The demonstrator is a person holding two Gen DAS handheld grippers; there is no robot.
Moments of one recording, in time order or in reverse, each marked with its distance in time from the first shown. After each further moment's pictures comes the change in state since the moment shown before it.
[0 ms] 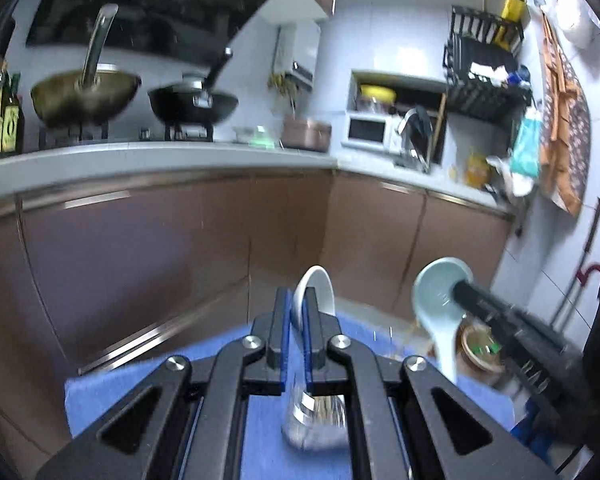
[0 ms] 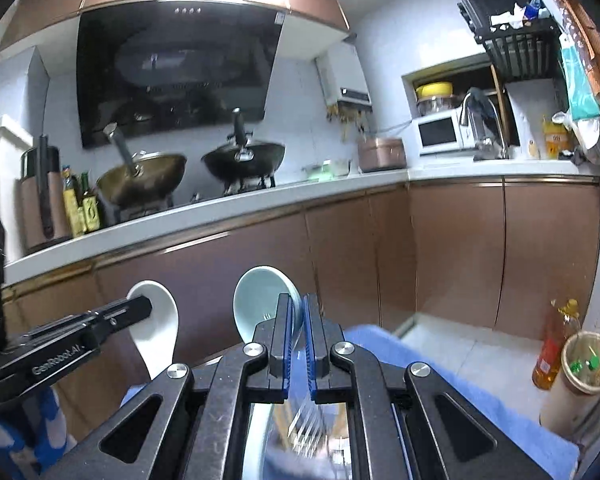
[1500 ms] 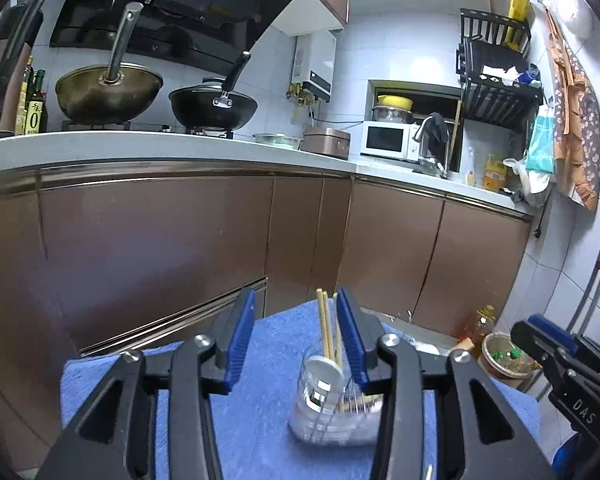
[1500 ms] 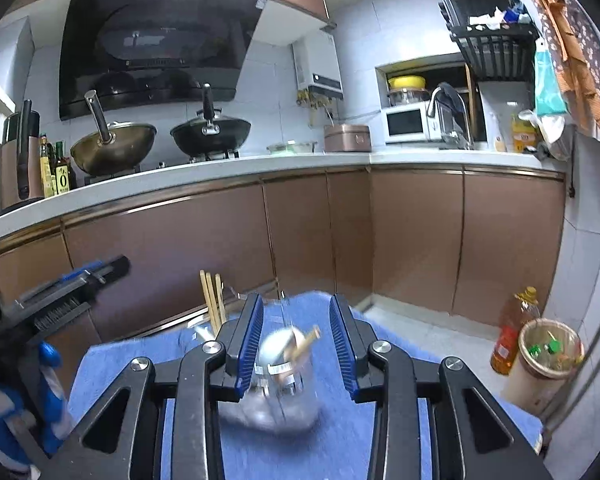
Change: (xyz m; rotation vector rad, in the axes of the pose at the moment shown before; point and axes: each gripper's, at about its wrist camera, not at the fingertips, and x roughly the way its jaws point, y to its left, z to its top) left arm -0.021 0.001 -0.055 -0.007 -0.027 0.073; right arm -0.050 -0.029 -0.054 -0.037 0.089 -0.127
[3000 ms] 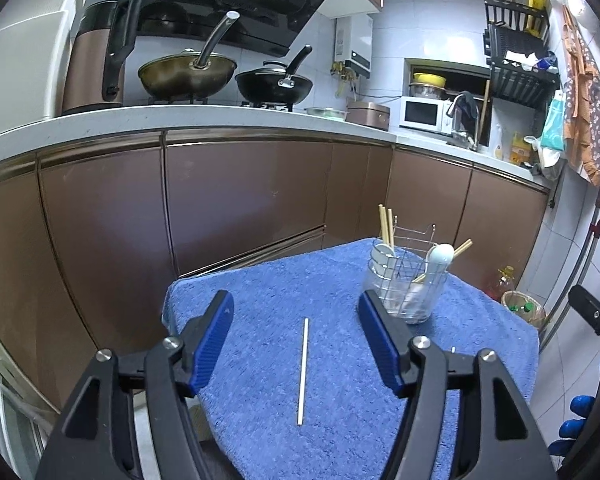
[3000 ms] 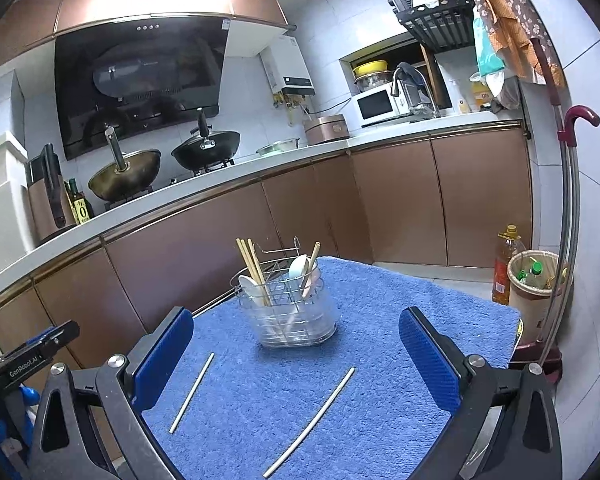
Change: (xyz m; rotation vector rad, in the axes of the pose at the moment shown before) left arm -0.174 0.057 -0.058 -0.017 0.113 0.157; right arm -0.134 0.015 -0.046 0.195 -0.008 0.004
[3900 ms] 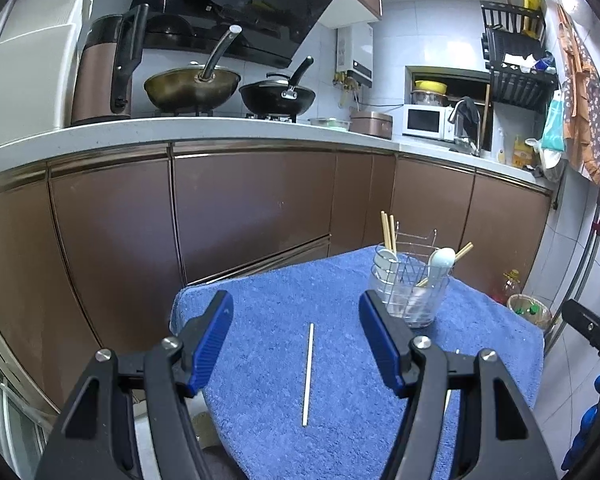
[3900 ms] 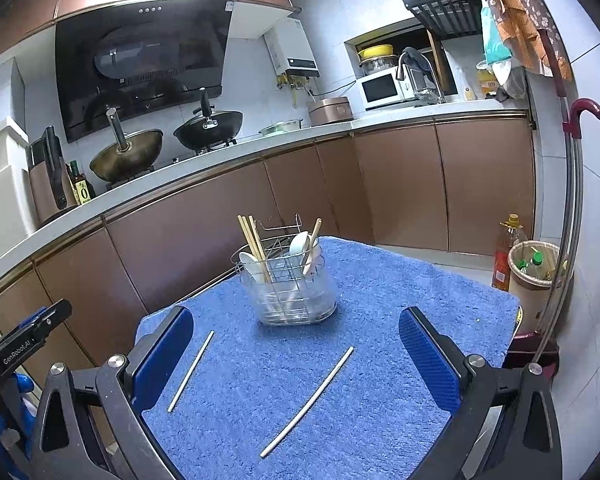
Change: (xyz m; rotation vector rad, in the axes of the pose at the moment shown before) left arm -0.009 -0.002 -0.004 0.014 -0.040 0.020; right arm 0.004 0.002 -0.005 -0.021 0.080 0.003
